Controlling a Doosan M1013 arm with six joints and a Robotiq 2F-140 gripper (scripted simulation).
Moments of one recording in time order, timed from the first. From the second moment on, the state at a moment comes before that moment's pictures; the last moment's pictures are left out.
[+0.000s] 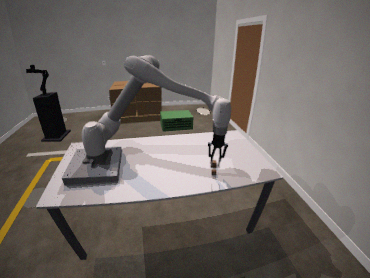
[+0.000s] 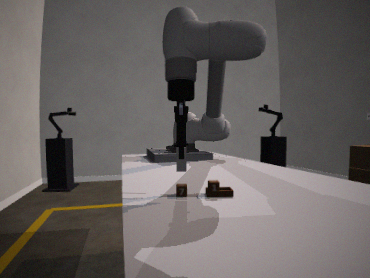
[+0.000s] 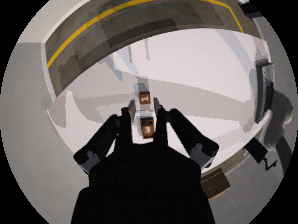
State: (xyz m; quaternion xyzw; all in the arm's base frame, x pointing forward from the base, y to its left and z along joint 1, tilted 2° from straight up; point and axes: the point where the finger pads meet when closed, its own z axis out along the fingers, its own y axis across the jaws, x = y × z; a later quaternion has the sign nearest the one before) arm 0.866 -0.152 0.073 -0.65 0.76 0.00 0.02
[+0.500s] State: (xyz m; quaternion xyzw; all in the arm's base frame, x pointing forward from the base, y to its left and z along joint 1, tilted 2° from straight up) arm 0.867 -0.152 0.052 -0.65 0.76 0.00 0.02
